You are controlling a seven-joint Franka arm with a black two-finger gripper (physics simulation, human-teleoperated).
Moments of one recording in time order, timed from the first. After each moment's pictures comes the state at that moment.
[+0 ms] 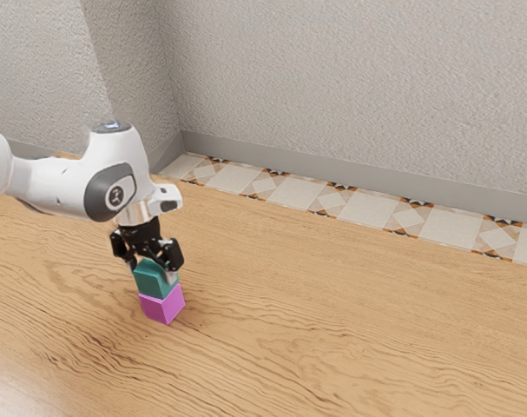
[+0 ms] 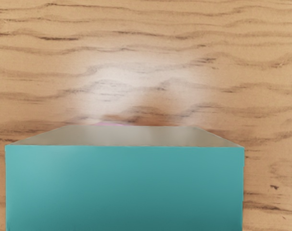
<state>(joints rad) -0.11 0.08 0.18 -2.23 -0.05 2.26 0.00</state>
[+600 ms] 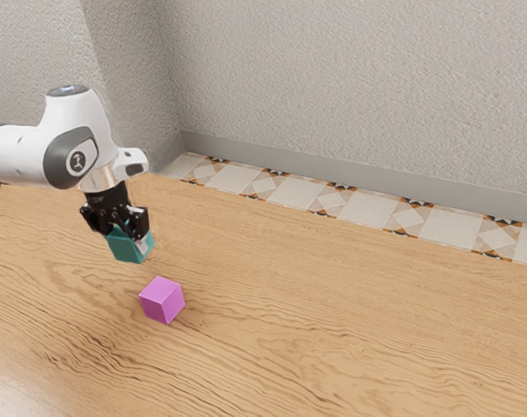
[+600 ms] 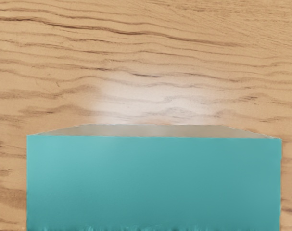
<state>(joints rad) -0.11 -0.03 0.32 -2.19 0.00 2.18 0.00</state>
